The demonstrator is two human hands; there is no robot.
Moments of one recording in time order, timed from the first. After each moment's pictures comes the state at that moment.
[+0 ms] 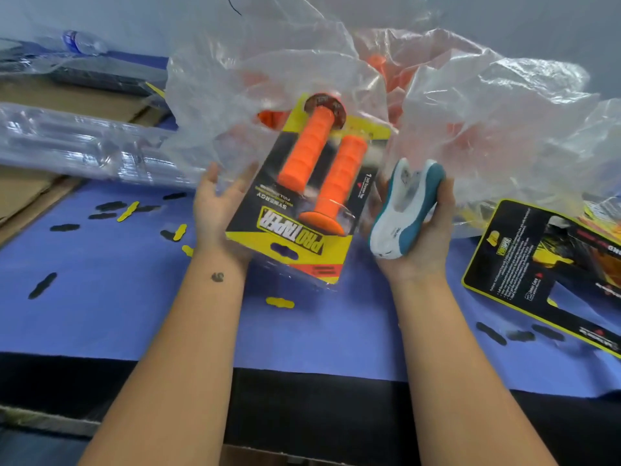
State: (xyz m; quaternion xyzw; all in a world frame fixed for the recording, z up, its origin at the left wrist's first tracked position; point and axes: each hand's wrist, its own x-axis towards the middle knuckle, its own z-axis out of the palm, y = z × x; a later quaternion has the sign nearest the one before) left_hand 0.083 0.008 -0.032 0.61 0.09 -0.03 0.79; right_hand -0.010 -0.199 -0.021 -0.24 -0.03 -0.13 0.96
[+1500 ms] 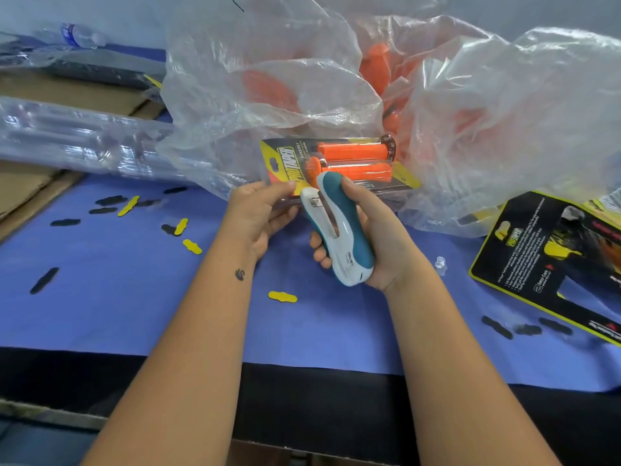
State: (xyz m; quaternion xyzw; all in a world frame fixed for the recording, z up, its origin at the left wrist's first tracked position) left_hand 0.054 -0.022 -0.023 0.56 0.03 -0.10 0.82; right_hand -0.016 -0.173 -0.010 -0.57 0.01 0.17 0.80
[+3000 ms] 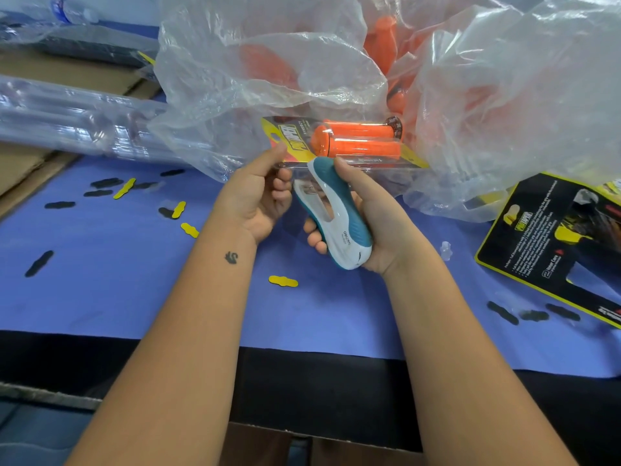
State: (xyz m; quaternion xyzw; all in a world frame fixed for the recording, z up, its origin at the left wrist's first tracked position) left_hand 0.047 -0.021 -0.007 0.43 0.07 -0.16 0.89; right_hand -0.013 -0.166 -0.008 -0.56 0.04 0.21 0.80
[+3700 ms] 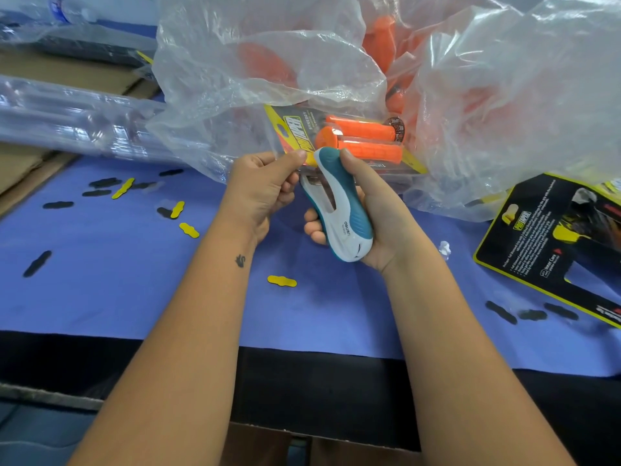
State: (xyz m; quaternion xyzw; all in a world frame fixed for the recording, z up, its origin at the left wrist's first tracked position) left_hand 0.045 -0.027 -0.011 0.60 -0.03 -0.04 0.80; right_hand -0.011 -0.166 -0.007 -0.54 0.05 0.17 0.82
